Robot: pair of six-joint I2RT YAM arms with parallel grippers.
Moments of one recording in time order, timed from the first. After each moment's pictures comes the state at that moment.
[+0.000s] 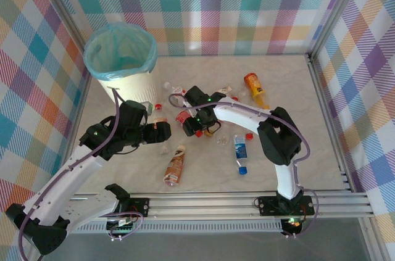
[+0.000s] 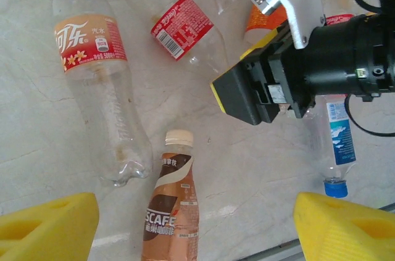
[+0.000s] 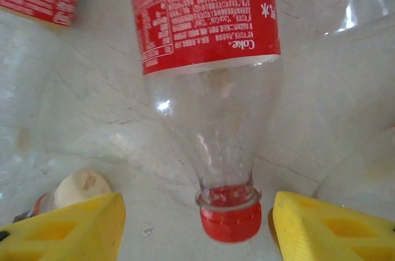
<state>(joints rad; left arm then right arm) -0.59 0.94 1.04 -0.98 0.03 -0.63 0.82 1.99 1.53 -0.78 -0.11 0.24</state>
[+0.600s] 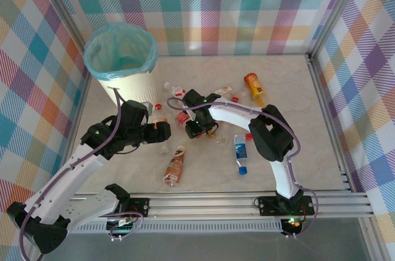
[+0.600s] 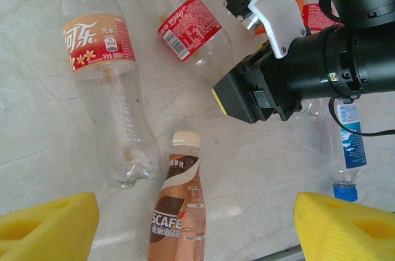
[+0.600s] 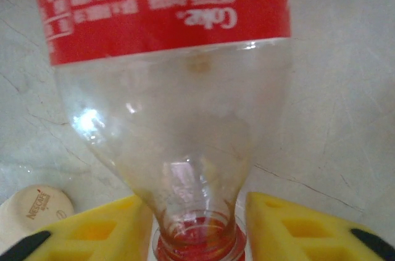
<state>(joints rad) -0.59 0.95 1.04 -0.98 0.01 -0.63 0.82 2.07 1.56 -0.81 -0.12 0.24</state>
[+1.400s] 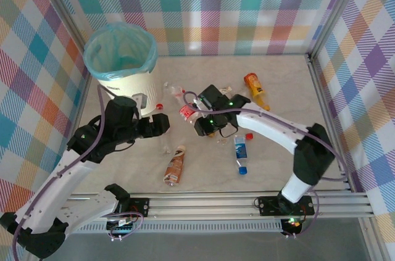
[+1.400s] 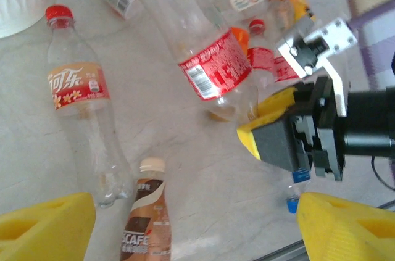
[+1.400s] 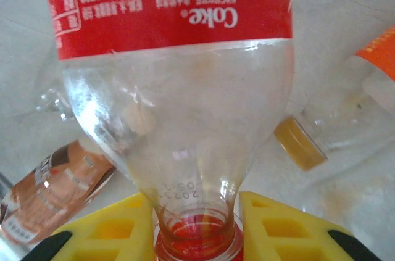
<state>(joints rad) -0.59 0.89 1.15 -0.92 0.03 -0.65 0.83 1.55 1.29 -0.78 -0.16 0.26</state>
